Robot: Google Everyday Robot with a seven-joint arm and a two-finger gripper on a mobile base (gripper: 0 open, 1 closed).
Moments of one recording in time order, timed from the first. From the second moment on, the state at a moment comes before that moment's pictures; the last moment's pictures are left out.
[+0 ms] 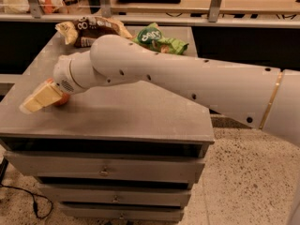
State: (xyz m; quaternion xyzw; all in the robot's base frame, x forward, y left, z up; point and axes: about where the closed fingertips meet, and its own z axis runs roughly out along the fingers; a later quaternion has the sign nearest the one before) arm 0.568 0.266 0.882 -0.53 0.65 0.30 0.46
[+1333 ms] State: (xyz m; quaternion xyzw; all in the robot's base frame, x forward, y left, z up) arm 0.575 0.249 0.849 -0.53 0.67 0.29 0.43
